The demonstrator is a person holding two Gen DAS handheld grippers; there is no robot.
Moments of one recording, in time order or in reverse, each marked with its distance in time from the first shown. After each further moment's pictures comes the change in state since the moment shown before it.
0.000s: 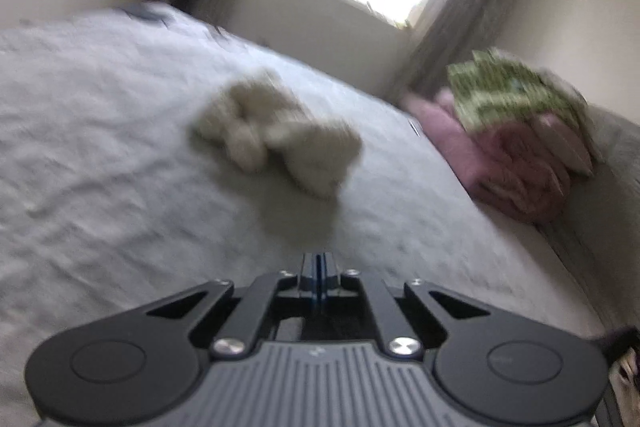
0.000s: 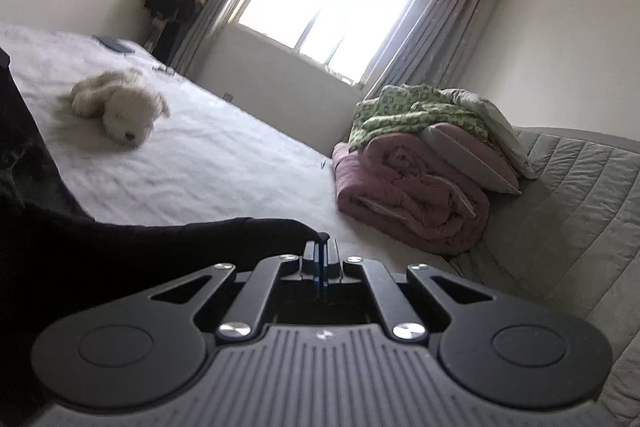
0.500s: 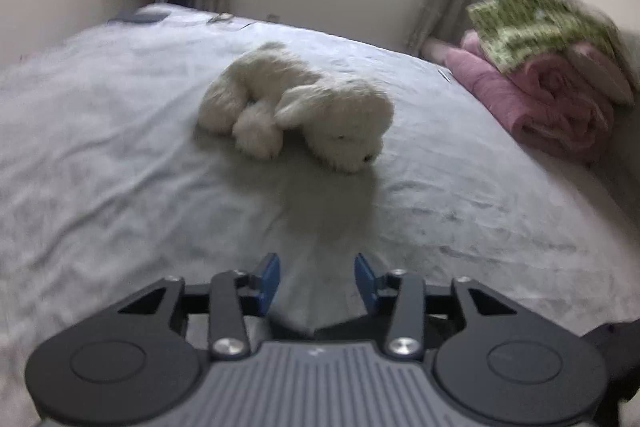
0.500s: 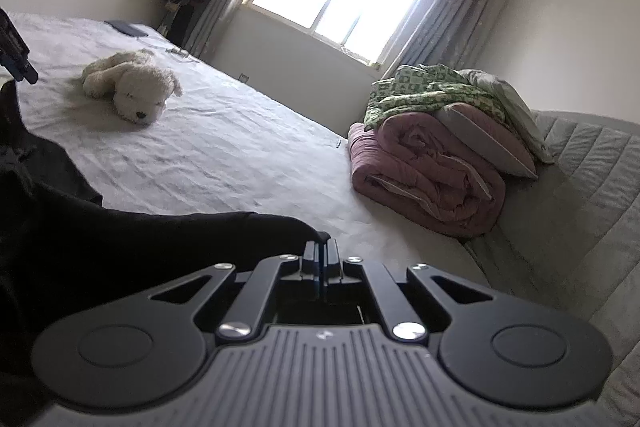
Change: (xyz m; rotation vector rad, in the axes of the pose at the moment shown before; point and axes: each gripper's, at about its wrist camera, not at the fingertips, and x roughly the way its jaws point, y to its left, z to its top) left arm 0.054 -0.029 0.022 0.280 0.071 0.162; right arm 0.006 -0.010 -0.005 0.030 0.045 0.055
